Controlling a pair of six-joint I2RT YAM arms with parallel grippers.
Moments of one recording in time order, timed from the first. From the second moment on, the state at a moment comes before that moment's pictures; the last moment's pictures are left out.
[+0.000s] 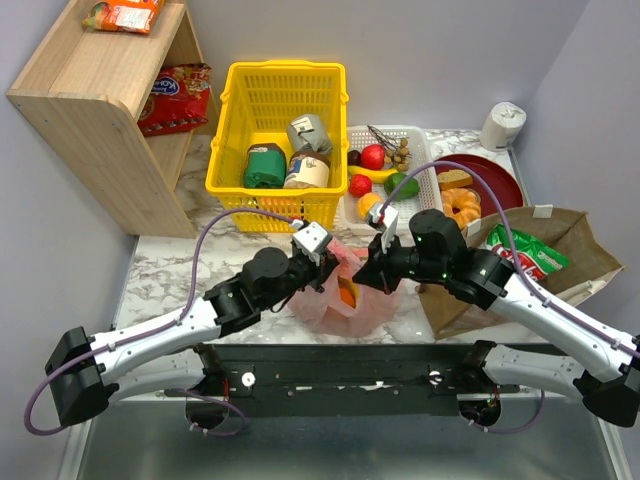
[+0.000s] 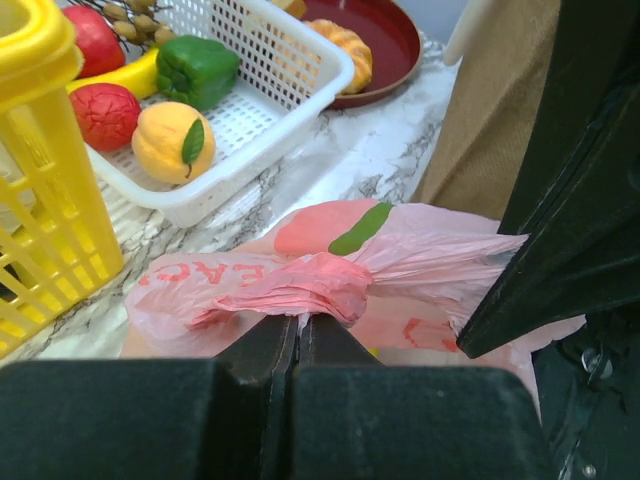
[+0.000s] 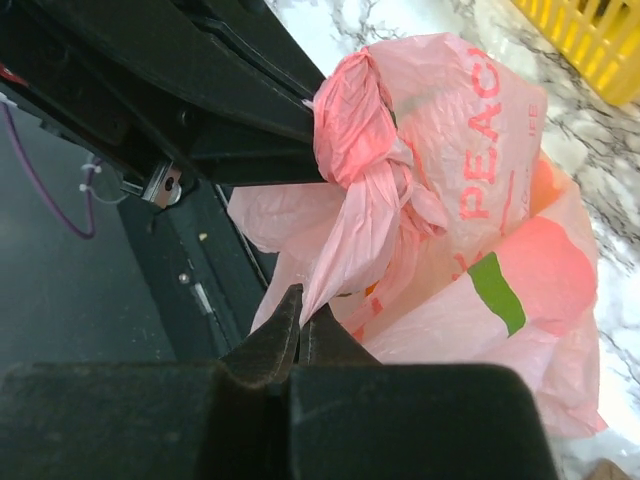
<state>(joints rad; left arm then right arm) -1.01 0.98 0.65 0.17 -0.12 -0.16 0.87 1.01 0.98 -0.48 -0.33 0.16</state>
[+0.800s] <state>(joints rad) -1.00 0.87 0.53 0.27 -0.19 -0.12 0.59 1.12 1.15 -0.42 -0.38 0.10</state>
